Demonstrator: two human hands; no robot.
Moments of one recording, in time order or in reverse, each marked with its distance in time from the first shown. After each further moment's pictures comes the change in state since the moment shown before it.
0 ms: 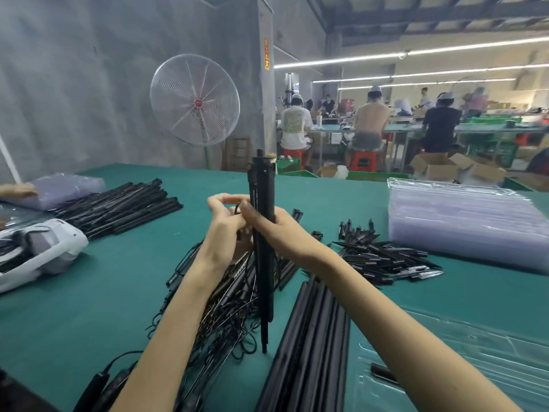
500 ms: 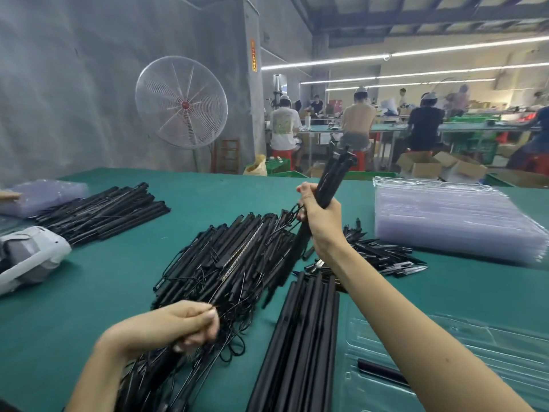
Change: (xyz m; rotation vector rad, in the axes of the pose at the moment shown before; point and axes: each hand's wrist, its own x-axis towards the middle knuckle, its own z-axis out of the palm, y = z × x) left_hand -0.049 -0.041 -0.089 0.515 -0.829 -0.476; right_hand -0.010 0.029 -0.059 0.251 0.794 0.074
